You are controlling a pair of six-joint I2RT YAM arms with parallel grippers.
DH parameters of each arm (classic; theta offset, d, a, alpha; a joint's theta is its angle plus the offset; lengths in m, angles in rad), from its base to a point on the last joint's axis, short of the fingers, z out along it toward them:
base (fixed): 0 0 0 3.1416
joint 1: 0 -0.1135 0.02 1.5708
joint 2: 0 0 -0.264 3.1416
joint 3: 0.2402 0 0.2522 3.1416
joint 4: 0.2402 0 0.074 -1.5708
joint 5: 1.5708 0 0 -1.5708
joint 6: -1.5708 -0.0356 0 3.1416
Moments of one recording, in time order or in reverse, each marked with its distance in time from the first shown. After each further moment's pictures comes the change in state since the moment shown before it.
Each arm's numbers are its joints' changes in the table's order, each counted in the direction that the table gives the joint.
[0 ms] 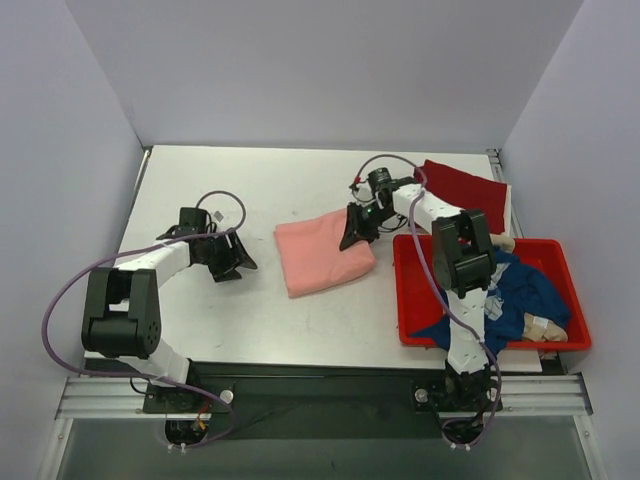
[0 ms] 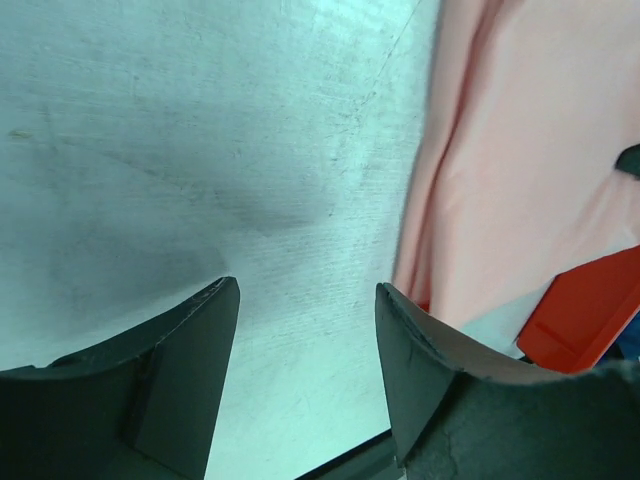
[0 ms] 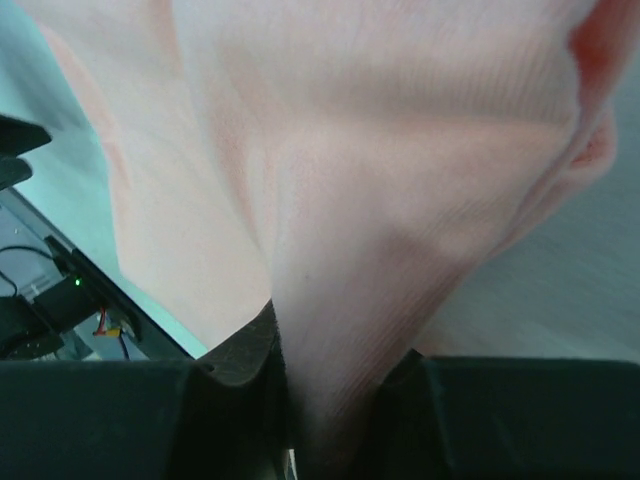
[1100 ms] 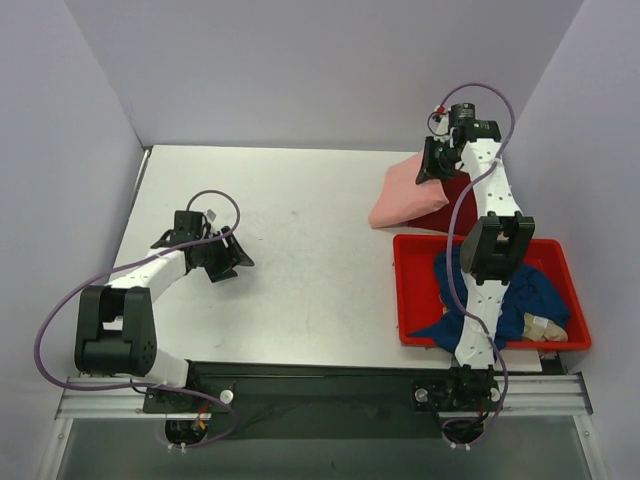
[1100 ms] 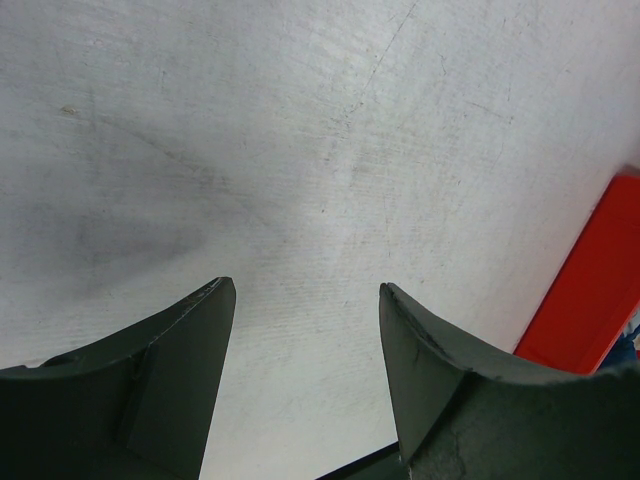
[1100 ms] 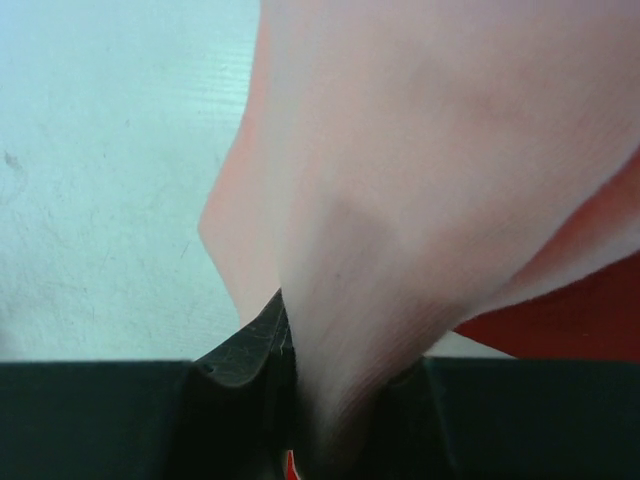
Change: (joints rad) left arm -0.003 -0.134 -0.051 -0.025 -0.077 0.056; right arm 0.354 0.066 0.654 0.403 0.363 0.182
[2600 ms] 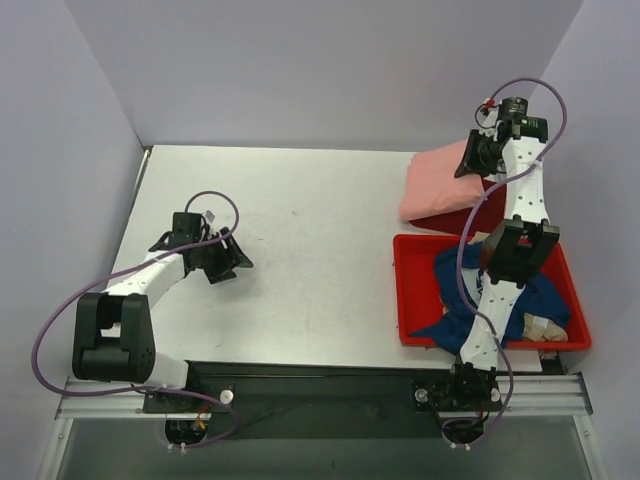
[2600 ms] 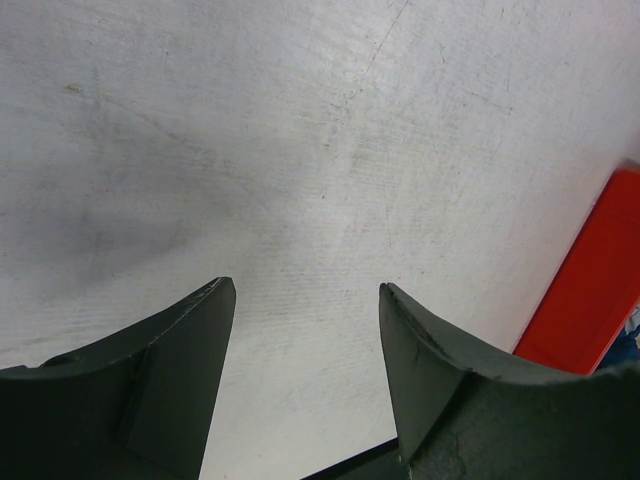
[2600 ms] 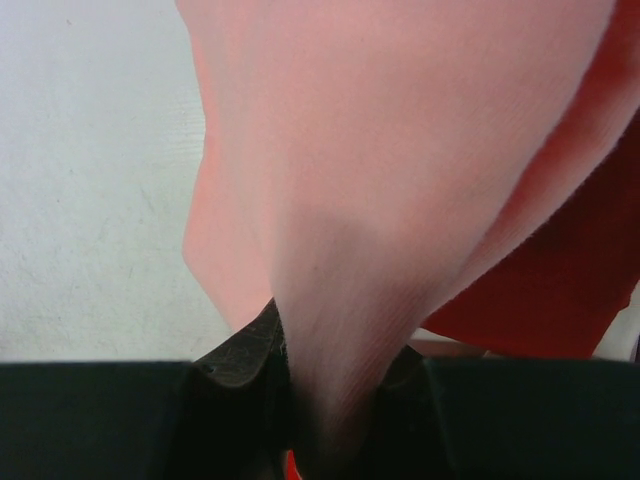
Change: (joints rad) left arm 0.001 -0.039 -0.014 0.016 -0.006 -0.001; right arm 0.208 0.008 0.146 0.092 -0.015 0.042
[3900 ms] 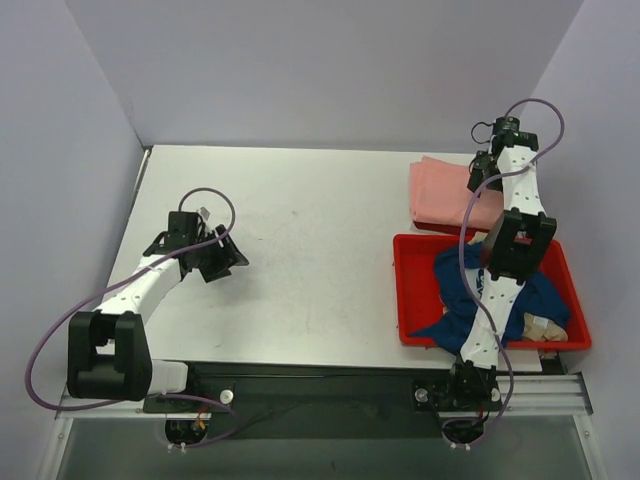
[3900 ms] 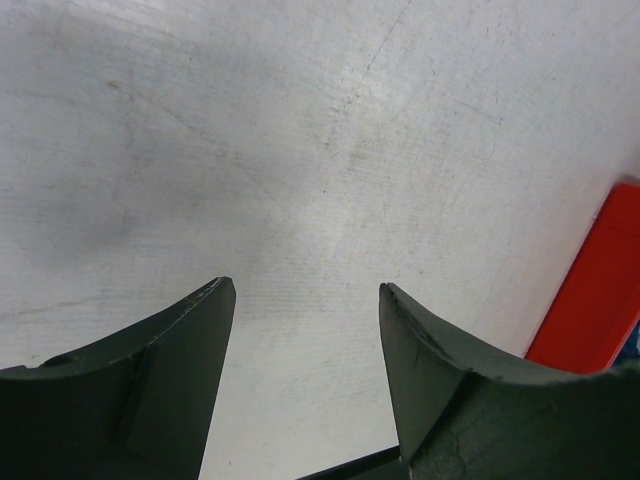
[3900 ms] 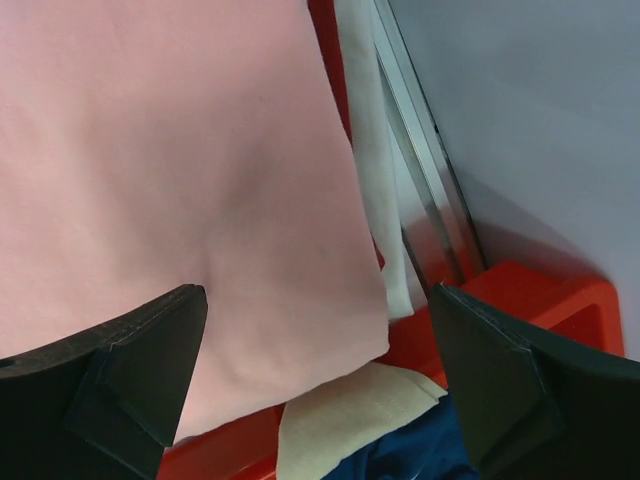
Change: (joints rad) left arm 0.008 -0.092 0.005 0.064 -0.064 0.000; right arm 0.024 0.074 -0.117 -0.096 0.610 -0.055
